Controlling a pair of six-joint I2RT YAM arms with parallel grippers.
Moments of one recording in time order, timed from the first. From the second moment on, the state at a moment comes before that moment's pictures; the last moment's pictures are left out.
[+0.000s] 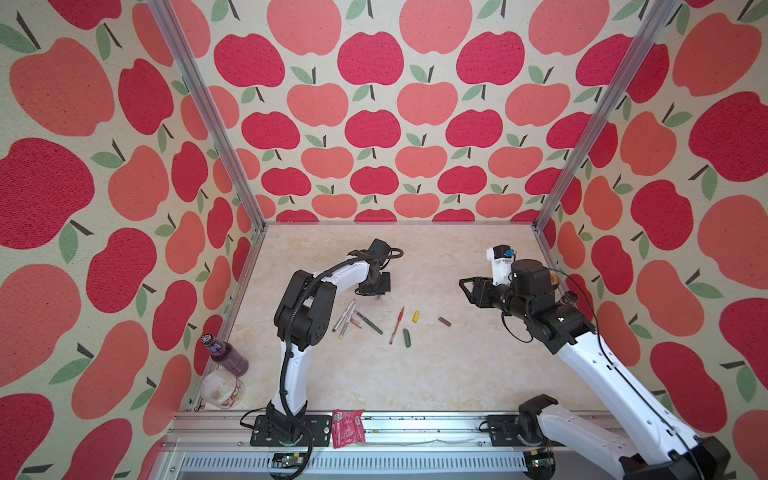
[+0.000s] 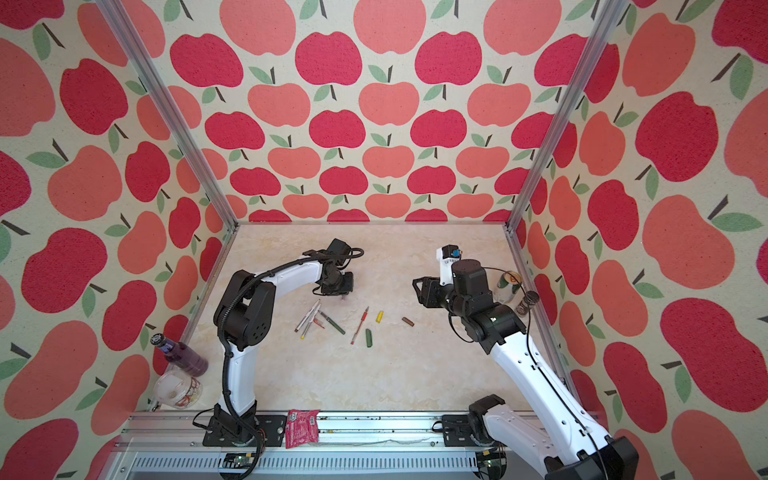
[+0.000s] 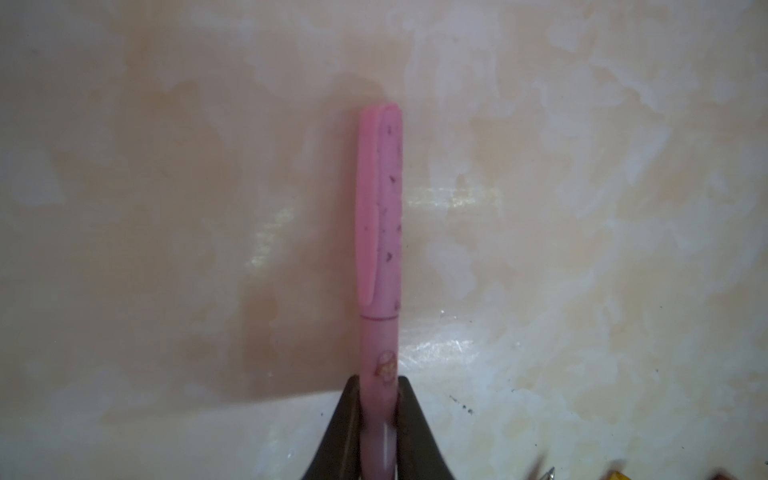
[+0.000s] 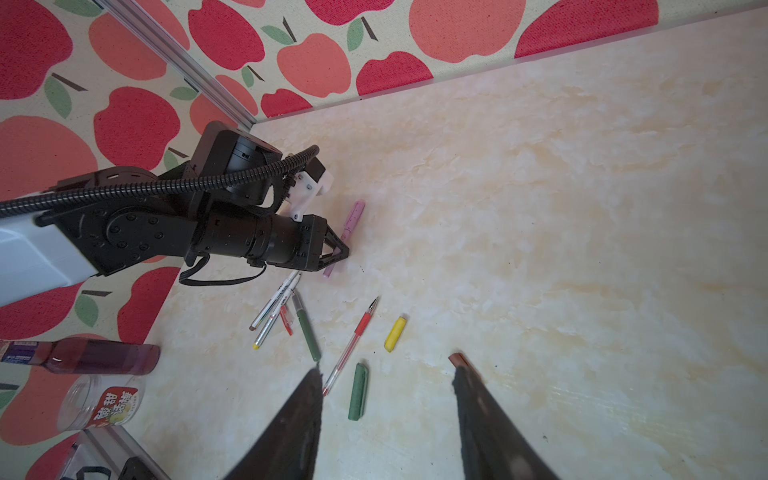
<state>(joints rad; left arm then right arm) -0.50 2.11 1.56 -0.69 0.06 -0.46 0.49 0.97 0.94 -0.51 -0.17 0.42</state>
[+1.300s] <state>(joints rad) -0.51 1.34 1.04 -0.58 0.12 -0.47 0.64 1.15 0.91 -0.56 -0.16 0.40</state>
